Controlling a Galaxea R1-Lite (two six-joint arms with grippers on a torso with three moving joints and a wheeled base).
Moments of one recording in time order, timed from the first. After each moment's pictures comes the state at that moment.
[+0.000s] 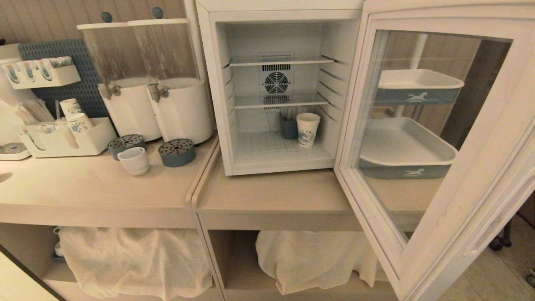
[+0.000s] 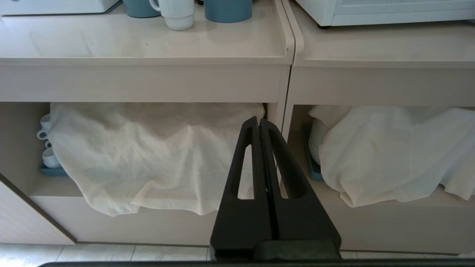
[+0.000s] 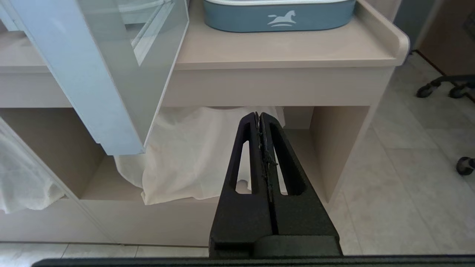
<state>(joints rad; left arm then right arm) 0.00 0.00 0.00 0.00 0.00 0.00 0.00 0.00 -0.03 0.09 0.01 -0.02</state>
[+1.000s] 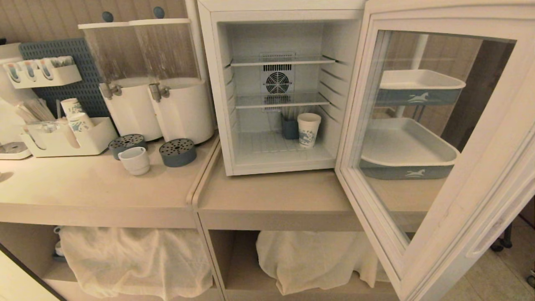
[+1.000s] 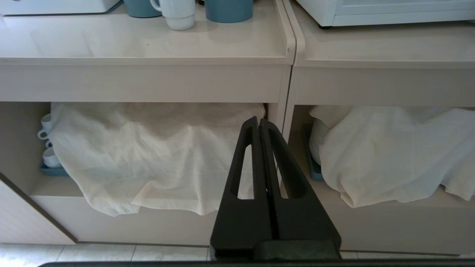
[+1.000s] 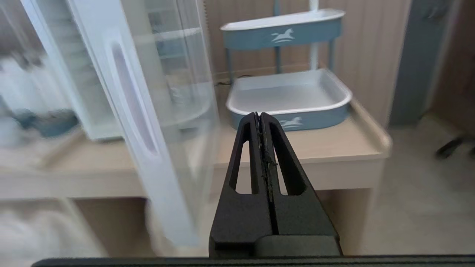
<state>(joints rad) 0.00 0.00 0.00 0.00 0.00 0.00 0.00 0.13 -0.52 0.21 0.02 0.10</state>
